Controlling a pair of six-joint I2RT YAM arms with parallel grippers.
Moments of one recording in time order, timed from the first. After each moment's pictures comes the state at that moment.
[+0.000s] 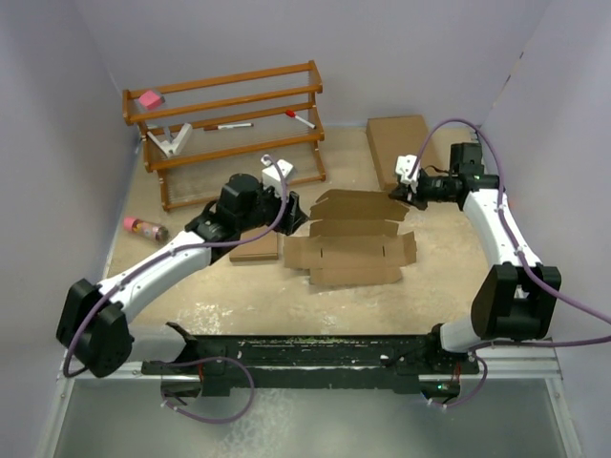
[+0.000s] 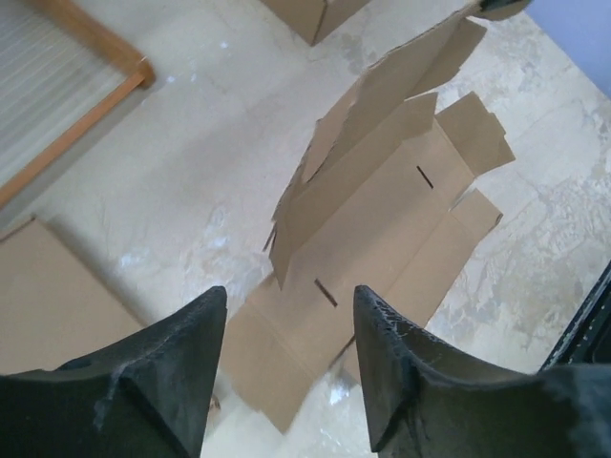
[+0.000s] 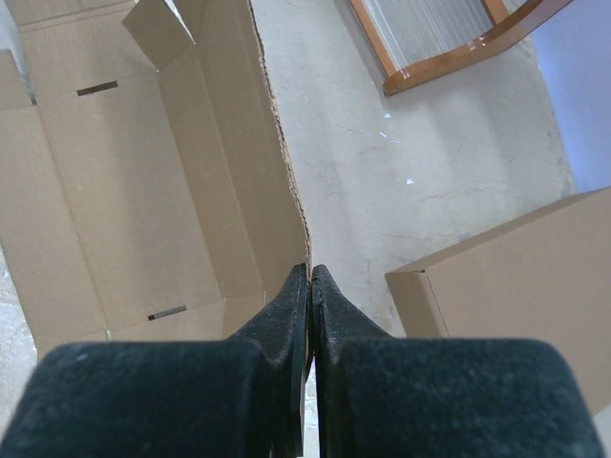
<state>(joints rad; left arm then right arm) -0.62 1.34 0.97 -0.04 0.24 -0.16 -0.05 1.47 1.22 -0.71 -0.94 -1.22</state>
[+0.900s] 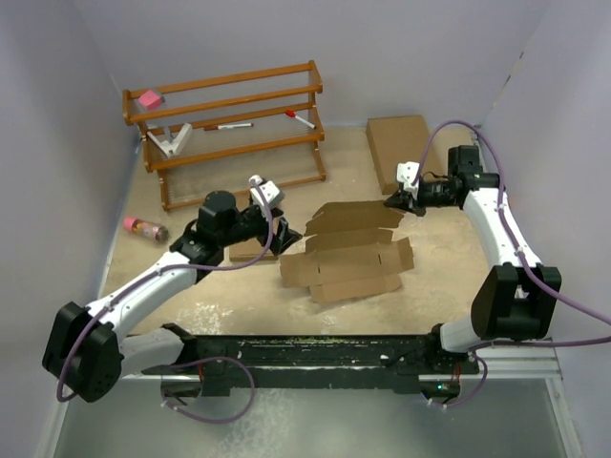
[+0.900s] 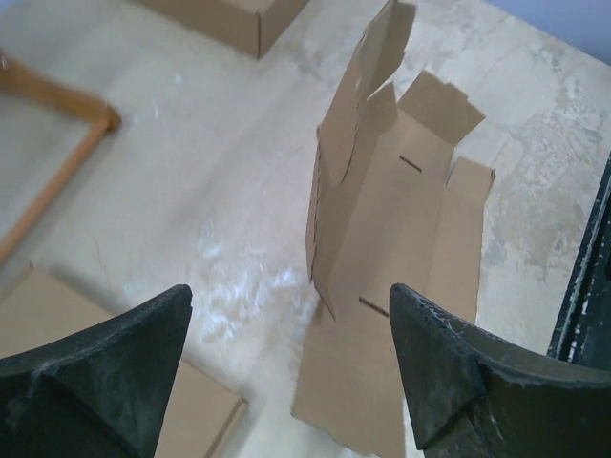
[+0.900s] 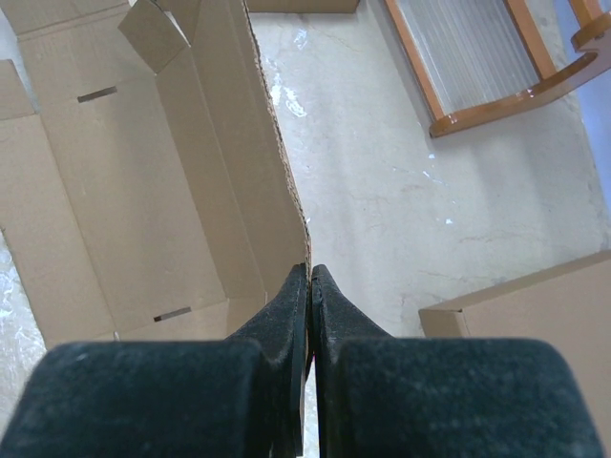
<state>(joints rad) -0.54 1.14 0.69 0.16 0.44 -0.03 -0.05 1.47 1.23 -0.85 -1.04 -1.34</state>
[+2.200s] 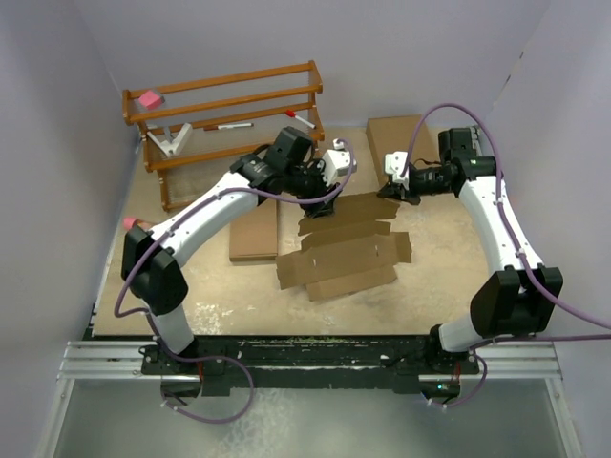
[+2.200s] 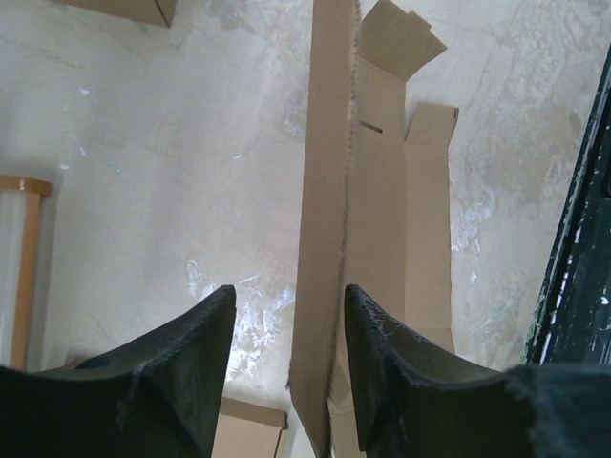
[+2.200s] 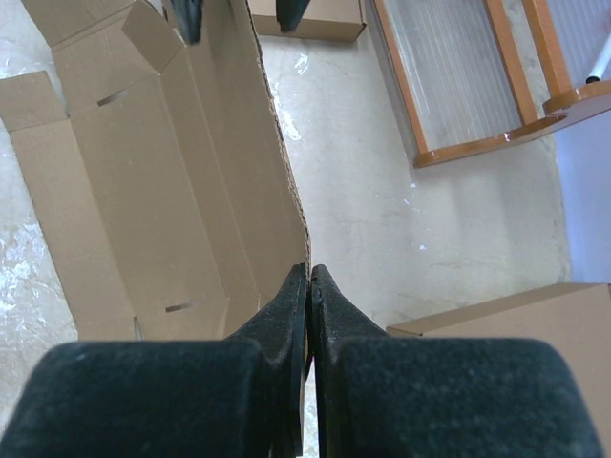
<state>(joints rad) -0.69 1.74 1.67 -0.66 0.47 0.32 0.05 1.49 1.42 -1.00 -0.96 -1.36</state>
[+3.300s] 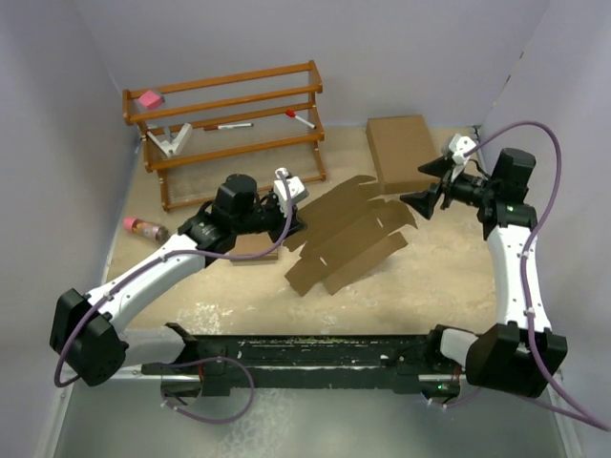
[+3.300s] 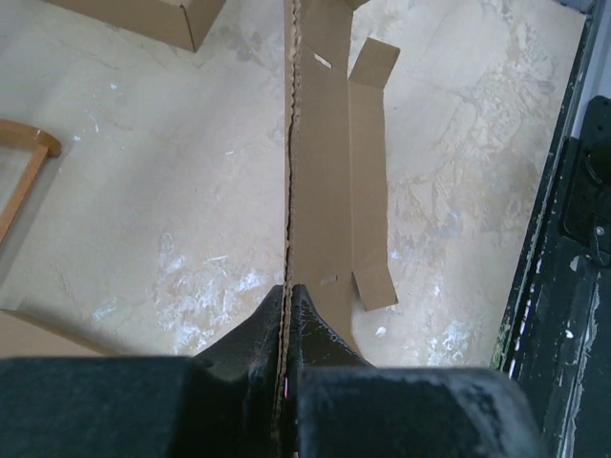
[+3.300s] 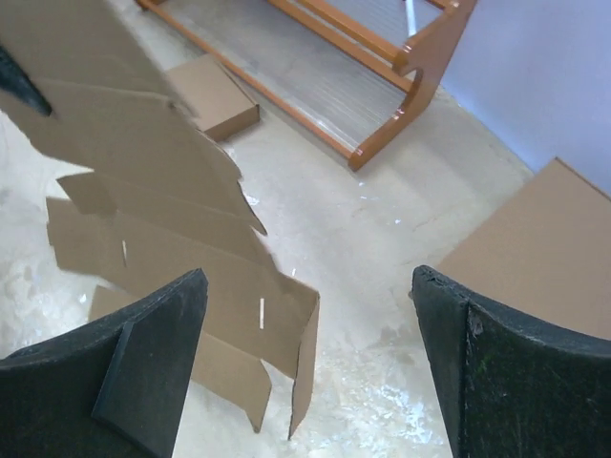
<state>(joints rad) -0.65 1.27 1.02 -0.21 0.46 0.11 -0.20 1.17 1.12 -0.49 -1.12 -0.59</state>
